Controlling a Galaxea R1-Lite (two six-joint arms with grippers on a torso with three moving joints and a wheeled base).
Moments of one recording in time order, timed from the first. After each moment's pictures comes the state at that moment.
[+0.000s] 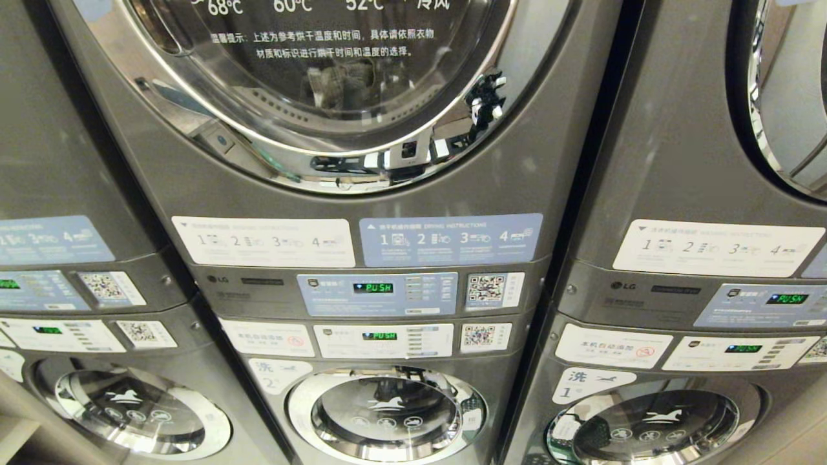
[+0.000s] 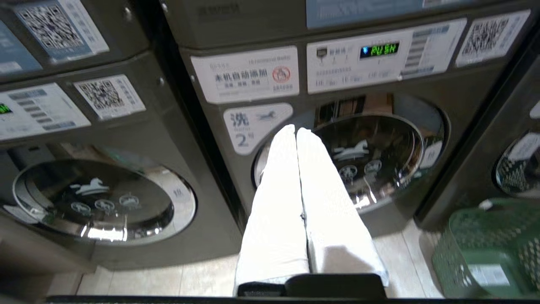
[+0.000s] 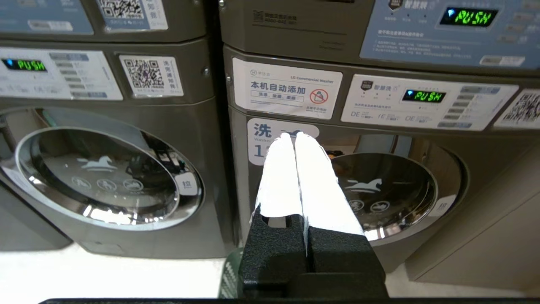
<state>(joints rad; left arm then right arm) 0.00 0.06 -0.02 0.04 -0.06 0.15 -0.01 0.00 -0.04 0.09 0.01 -0.04</state>
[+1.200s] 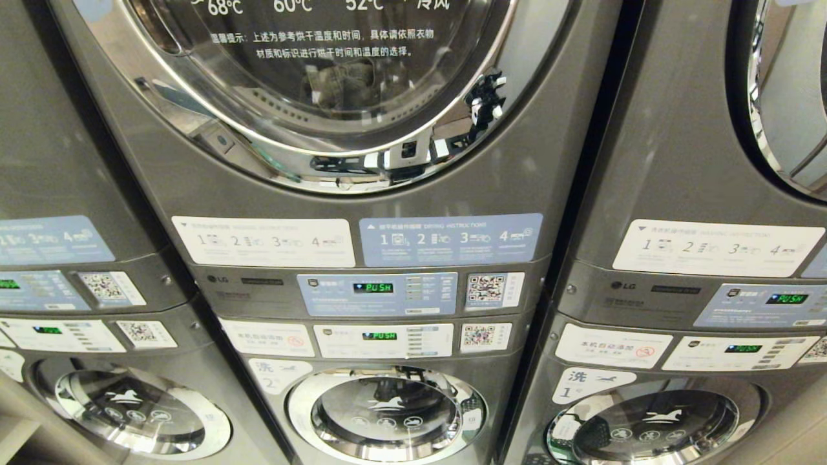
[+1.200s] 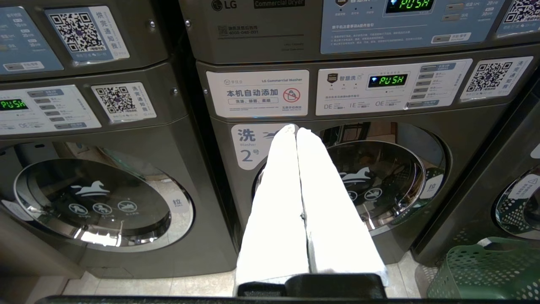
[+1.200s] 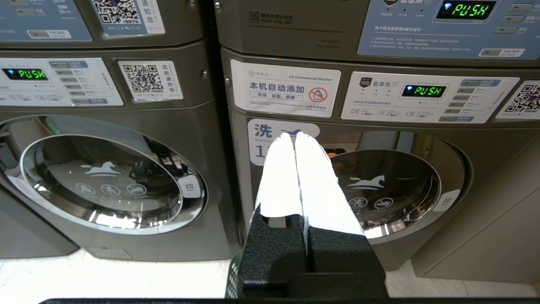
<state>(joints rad) 0.00 0.00 0.00 0.01 -0.01 0.08 -0.01 0.00 -0.04 0.09 0.00 0.00</state>
